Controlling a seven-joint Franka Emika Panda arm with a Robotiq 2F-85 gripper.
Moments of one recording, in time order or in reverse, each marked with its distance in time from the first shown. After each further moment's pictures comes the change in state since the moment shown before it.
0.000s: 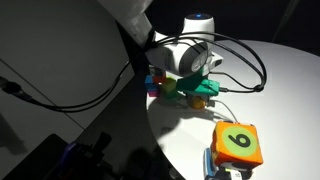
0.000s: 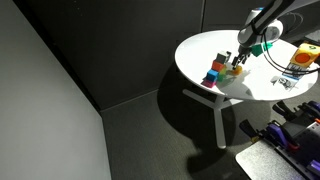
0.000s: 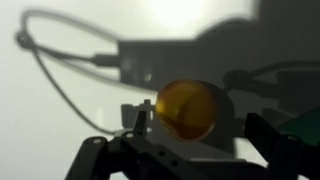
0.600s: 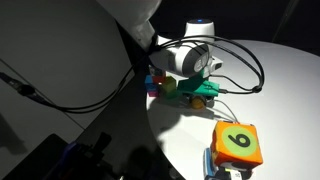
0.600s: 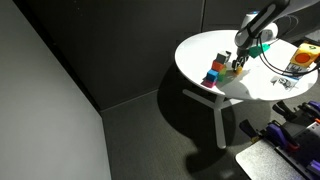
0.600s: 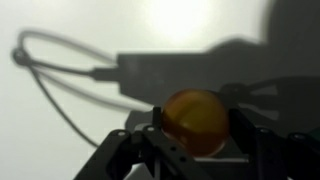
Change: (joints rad) arm 0.035 0.065 -0.035 0.081 -0.014 -0.076 0.043
